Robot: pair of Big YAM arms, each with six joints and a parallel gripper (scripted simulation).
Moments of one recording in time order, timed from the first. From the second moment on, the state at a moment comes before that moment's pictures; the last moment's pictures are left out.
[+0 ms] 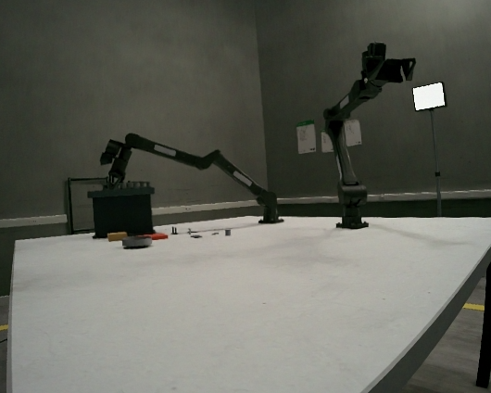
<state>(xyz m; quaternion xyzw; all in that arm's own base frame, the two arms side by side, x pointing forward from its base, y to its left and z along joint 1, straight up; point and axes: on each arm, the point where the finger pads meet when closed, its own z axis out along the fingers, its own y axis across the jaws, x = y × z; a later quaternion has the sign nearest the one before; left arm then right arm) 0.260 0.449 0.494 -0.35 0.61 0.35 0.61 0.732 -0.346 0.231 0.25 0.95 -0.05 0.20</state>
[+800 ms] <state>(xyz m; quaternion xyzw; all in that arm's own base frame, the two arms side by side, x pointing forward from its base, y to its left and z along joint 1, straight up) 0.260 0.449 0.494 -0.35 0.61 0.35 0.61 0.732 -0.346 0.231 0.25 0.95 -0.05 0.20</state>
